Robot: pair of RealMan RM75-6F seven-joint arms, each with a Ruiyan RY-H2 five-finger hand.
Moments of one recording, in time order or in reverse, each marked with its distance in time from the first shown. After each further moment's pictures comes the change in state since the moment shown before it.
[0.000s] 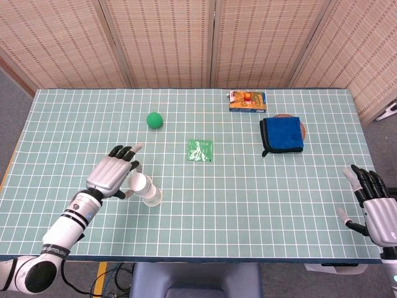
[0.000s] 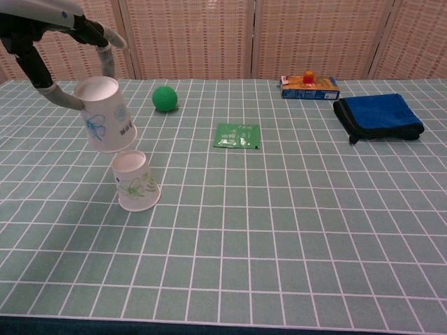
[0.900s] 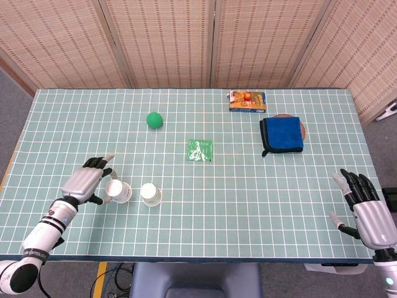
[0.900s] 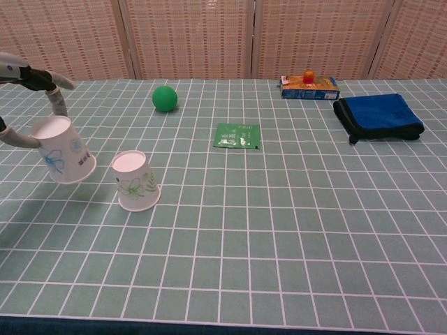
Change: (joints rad) left arm 0.238 -0.071 0.054 0.229 0.257 -0.082 -0.306; right arm 0.001 -0.010 -0.021 -0.023 -0.034 -0.005 -0.051
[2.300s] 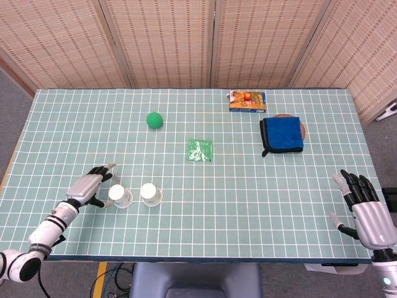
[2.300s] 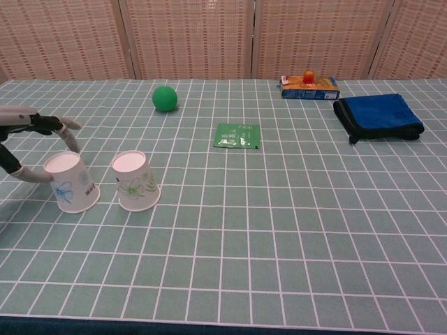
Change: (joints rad) left arm 0.139 -0.214 -0.038 0.404 0.344 -0.161 -0.445; right arm -0.004 -0.010 0.001 -0.012 0.022 -0.010 -0.046
